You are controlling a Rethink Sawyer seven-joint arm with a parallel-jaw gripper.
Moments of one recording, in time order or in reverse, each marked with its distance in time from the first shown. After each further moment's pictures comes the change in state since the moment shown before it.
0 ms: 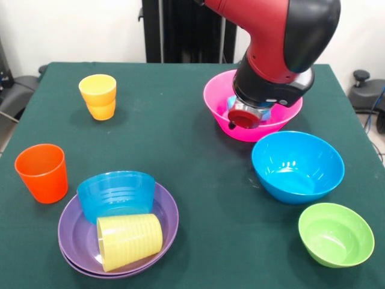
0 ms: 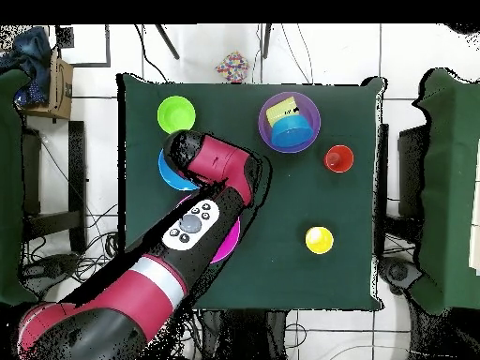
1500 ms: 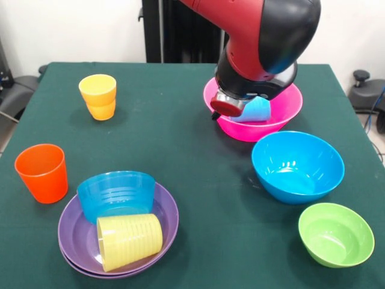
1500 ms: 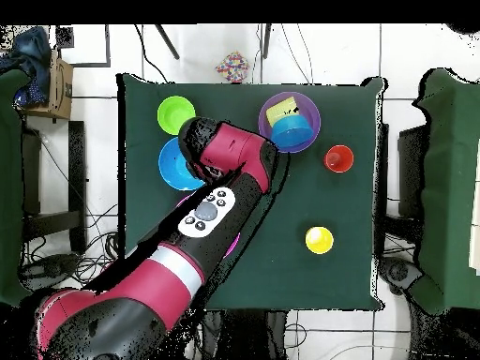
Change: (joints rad) arm -0.064 0.017 -0.035 -0.090 -0.072 0.222 0.000
